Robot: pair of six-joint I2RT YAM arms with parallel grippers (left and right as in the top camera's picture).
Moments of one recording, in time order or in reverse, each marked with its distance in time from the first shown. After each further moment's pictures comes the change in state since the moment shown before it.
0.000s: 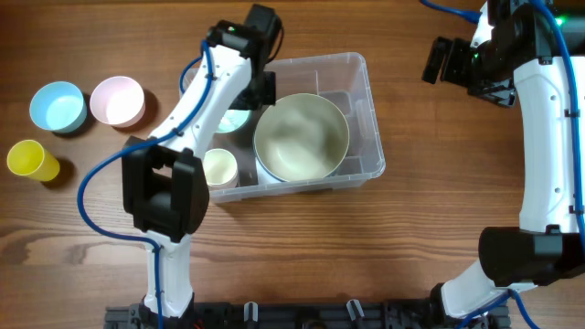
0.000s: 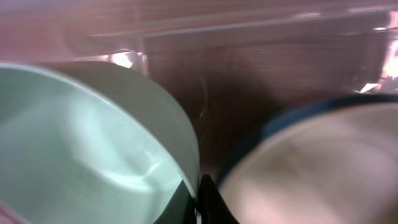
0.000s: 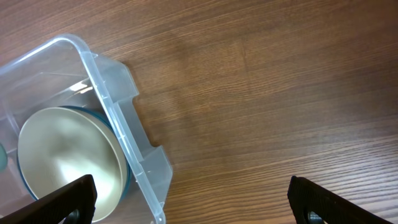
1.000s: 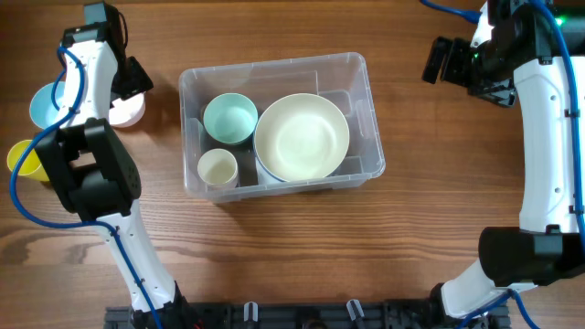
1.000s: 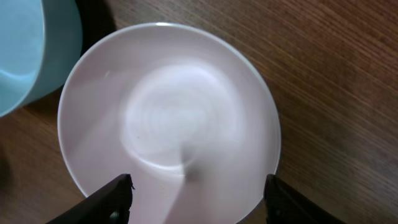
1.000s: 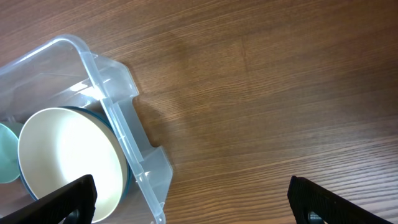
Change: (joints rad) left arm 0.570 0.129 0.020 0.178 -0.104 -0.007; right arm 0.000 0.000 0.000 0.002 0.000 0.000
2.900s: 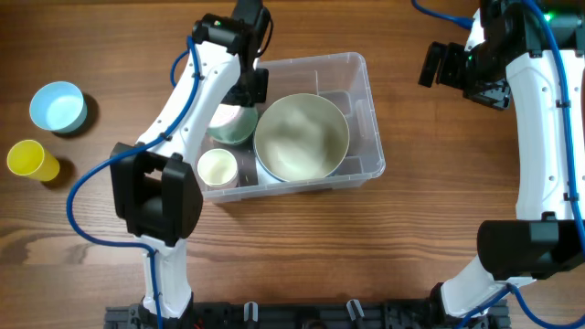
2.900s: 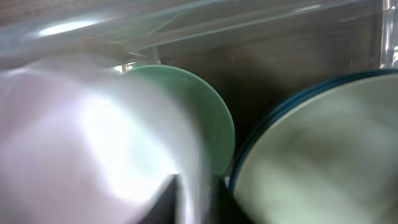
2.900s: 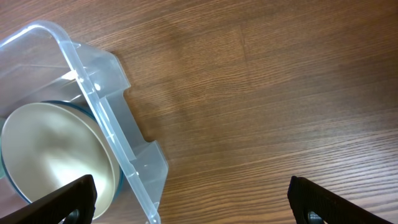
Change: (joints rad) left arm -0.544 -0.167 0.001 -0.216 0.103 0.143; right arm 0.000 0.032 -0.026 -0.006 0.000 0.000
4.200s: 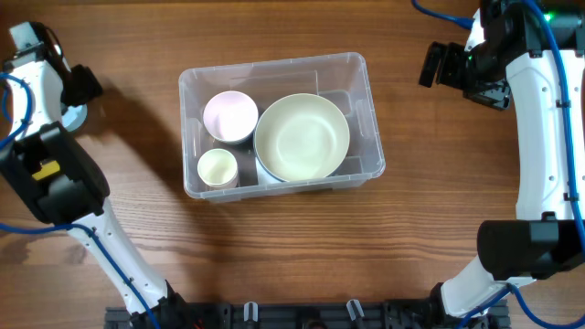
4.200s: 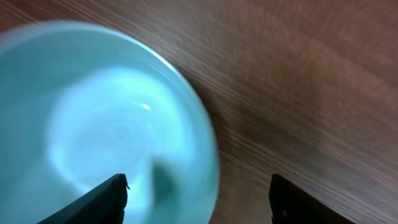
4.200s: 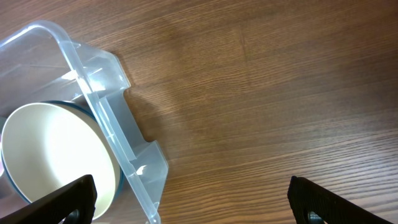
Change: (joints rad) left arm 0.783 0.240 0.004 0.437 0.023 0.108; right arm 0.000 0.000 0.000 0.000 0.000 0.000
